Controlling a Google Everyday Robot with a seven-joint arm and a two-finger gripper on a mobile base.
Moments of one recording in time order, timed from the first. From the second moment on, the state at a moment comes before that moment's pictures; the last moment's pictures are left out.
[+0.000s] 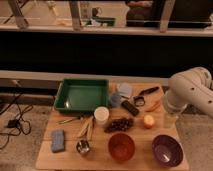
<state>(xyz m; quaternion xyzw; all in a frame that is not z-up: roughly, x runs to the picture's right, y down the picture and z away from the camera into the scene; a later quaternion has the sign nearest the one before) 0.293 0.114 0.678 -0.28 0.02 0.03 0.96</state>
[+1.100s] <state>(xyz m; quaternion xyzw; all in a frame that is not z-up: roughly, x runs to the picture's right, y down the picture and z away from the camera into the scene) 0.290 0.116 0.678 -0.28 0.01 0.02 0.96</state>
